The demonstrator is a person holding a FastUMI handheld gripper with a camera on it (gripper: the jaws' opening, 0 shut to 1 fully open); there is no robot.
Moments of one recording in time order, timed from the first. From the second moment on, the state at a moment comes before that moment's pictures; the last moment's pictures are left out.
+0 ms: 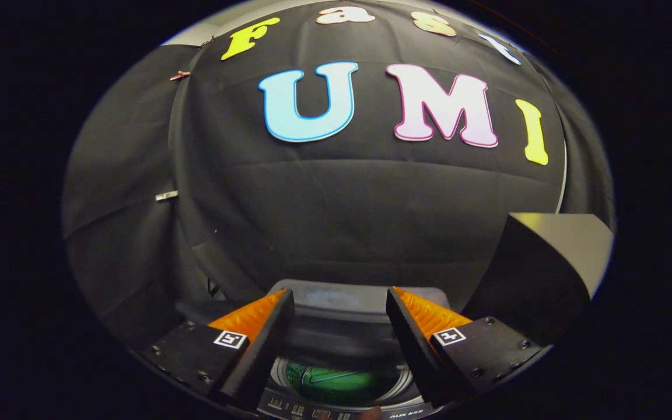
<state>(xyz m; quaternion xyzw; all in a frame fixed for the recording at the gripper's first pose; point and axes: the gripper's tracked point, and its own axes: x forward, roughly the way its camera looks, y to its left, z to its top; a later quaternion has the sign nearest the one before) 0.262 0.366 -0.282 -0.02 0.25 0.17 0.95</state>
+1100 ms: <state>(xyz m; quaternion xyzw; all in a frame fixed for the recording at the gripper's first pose) 0.150 0.248 -0.219 0.06 0.17 0.14 0.97</state>
